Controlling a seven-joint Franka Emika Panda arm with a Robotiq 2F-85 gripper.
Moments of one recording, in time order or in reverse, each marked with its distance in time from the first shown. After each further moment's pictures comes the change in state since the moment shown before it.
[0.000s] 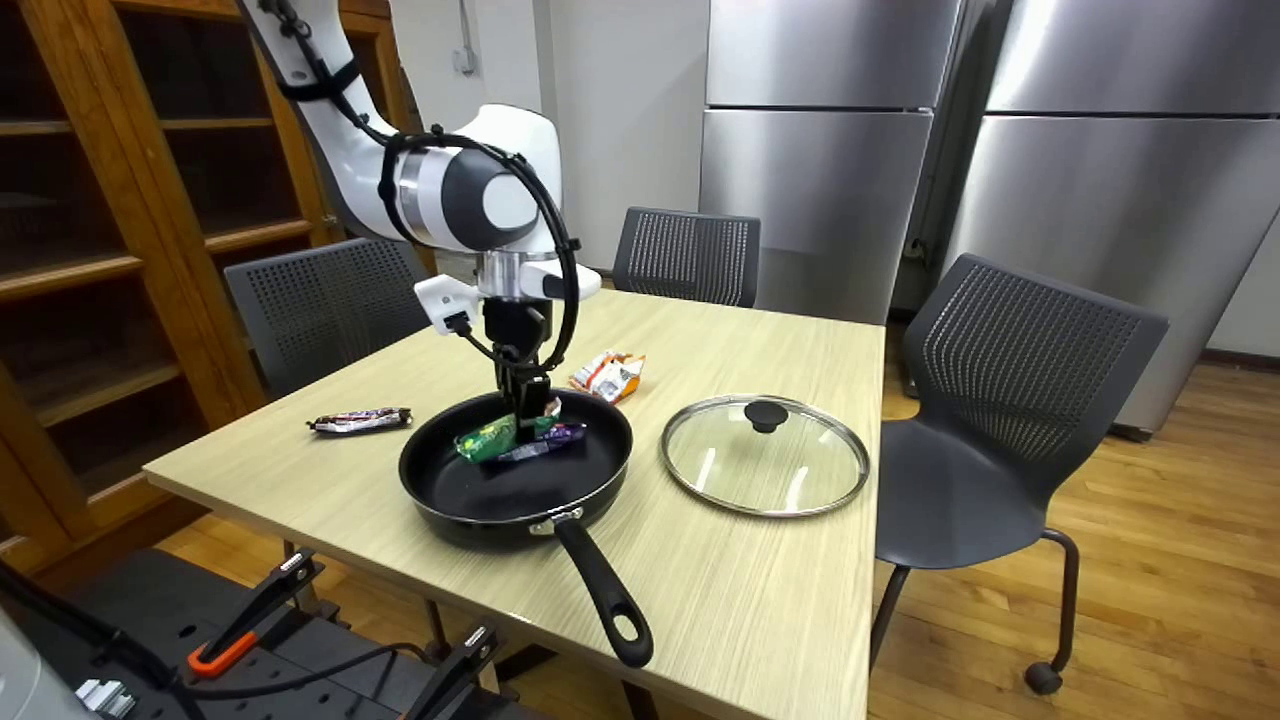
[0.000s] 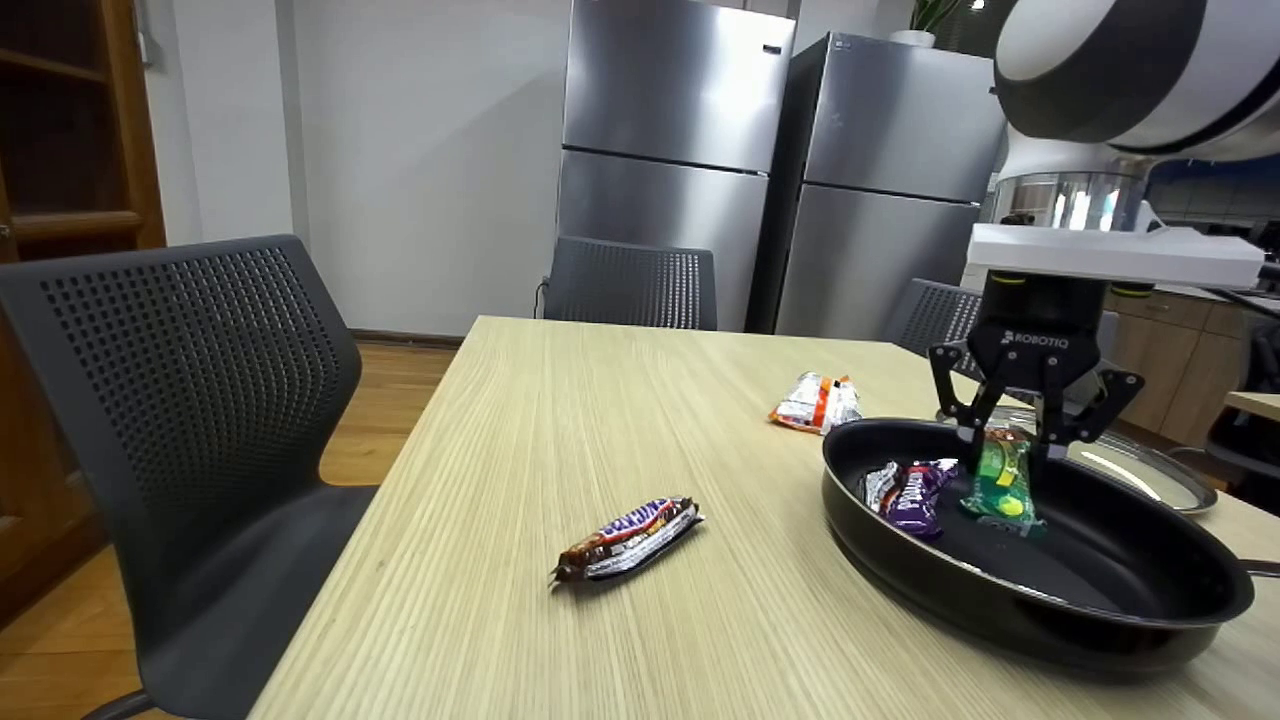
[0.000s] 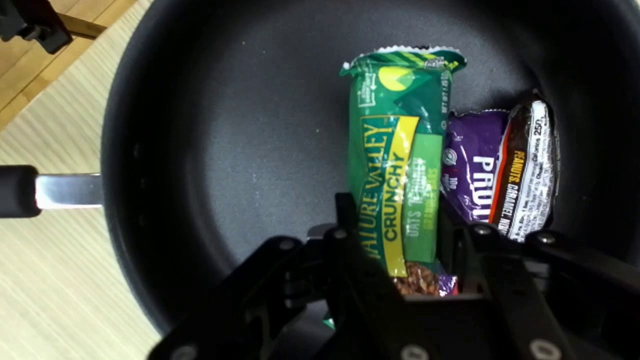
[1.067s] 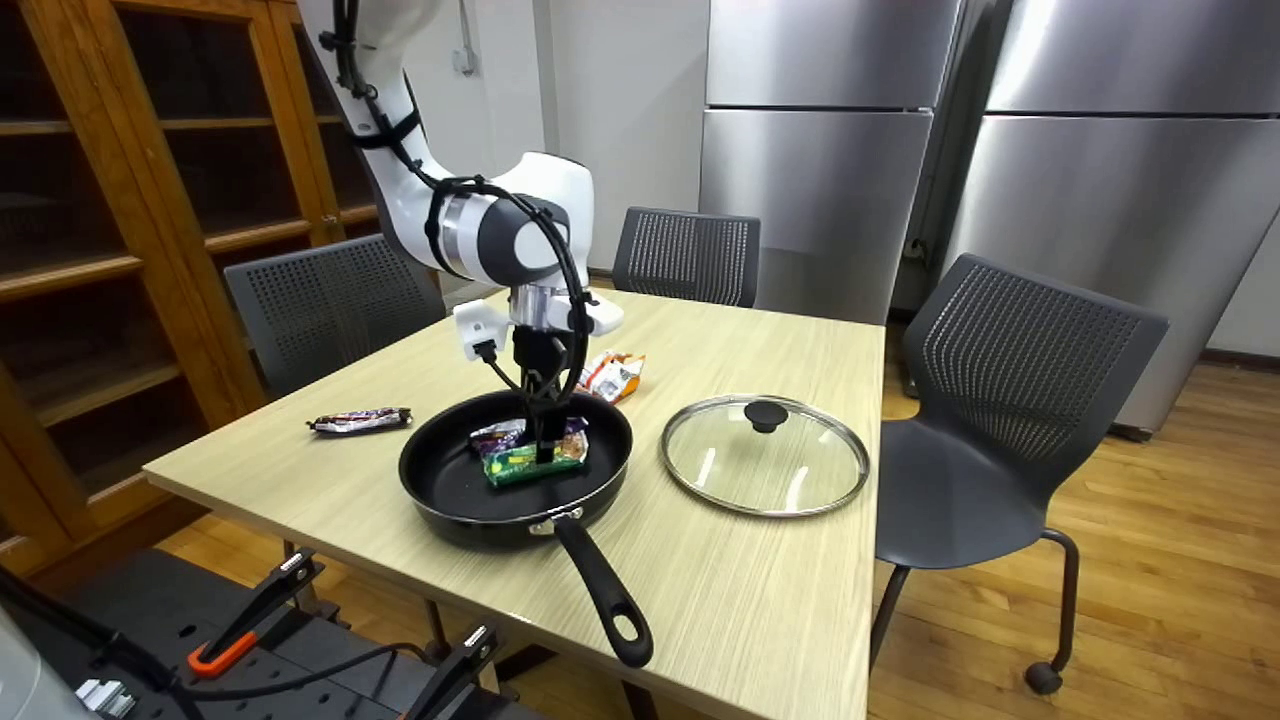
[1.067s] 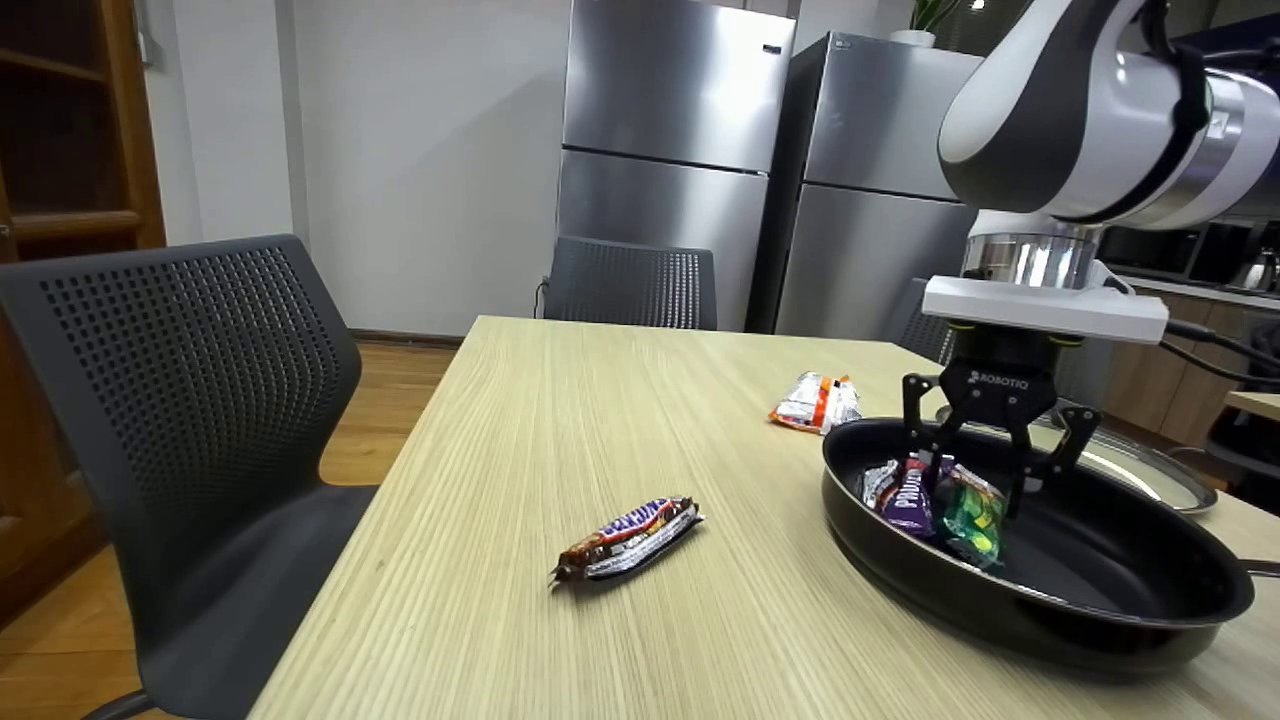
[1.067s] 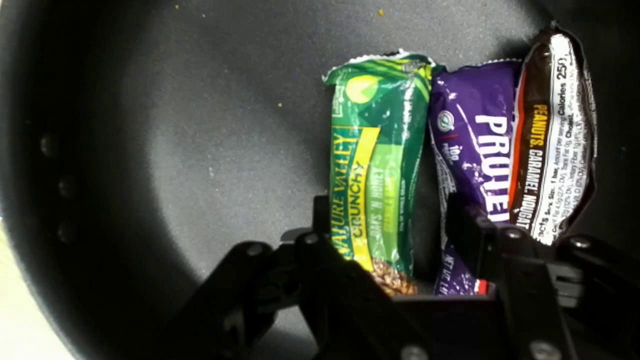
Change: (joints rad) arm -0.023 0.170 0.000 0.139 0.103 -0.003 -0.003
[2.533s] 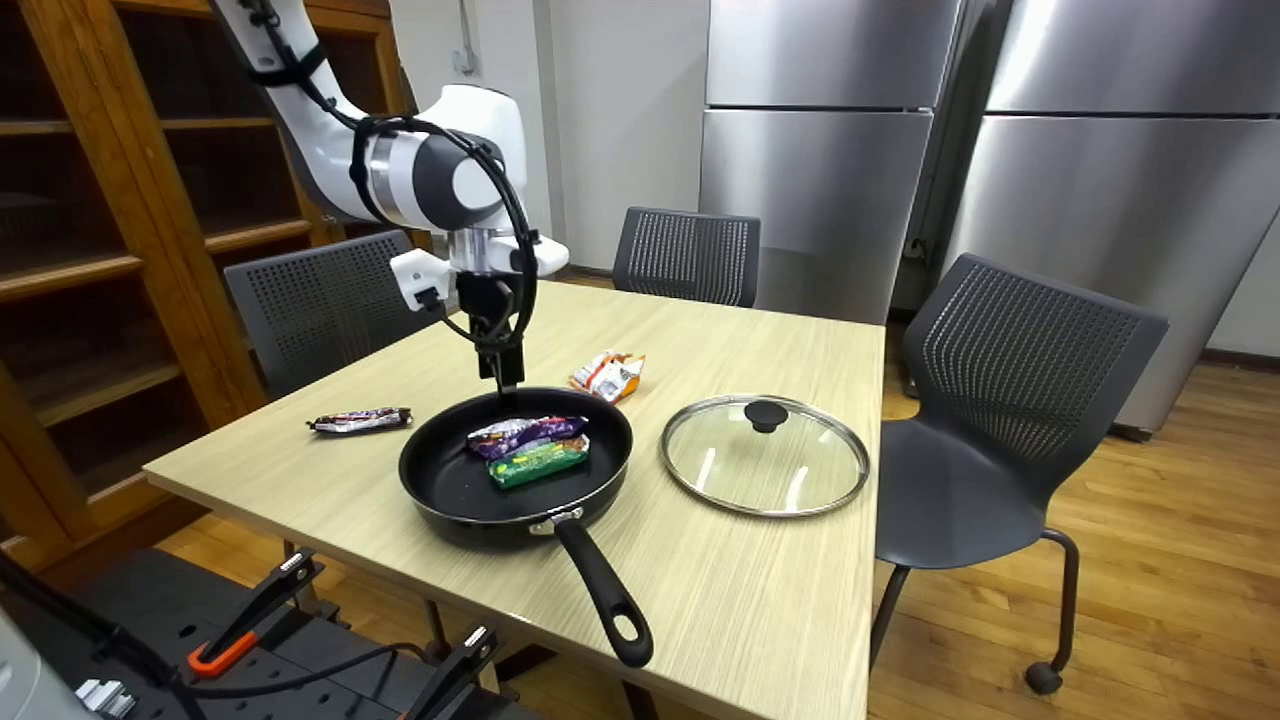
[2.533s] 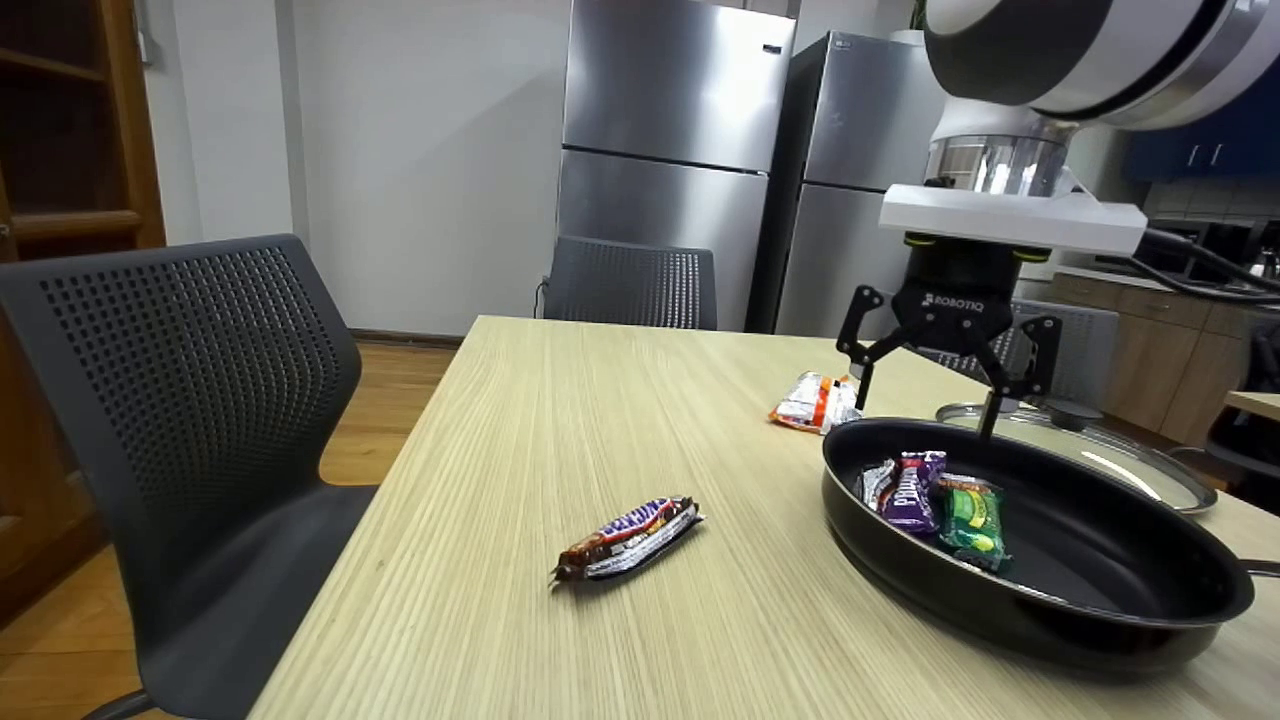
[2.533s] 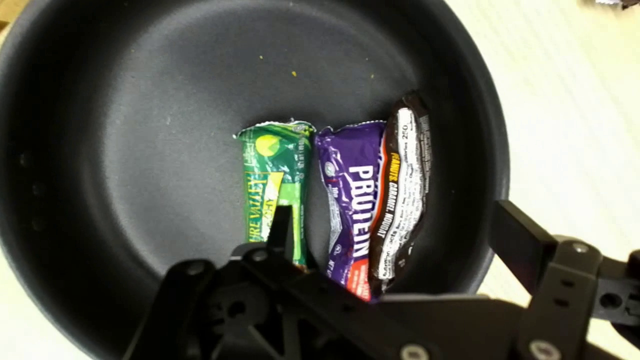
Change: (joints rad) arm 0.130 -0.169 0.000 -0.082 -0.062 0.030 0.076
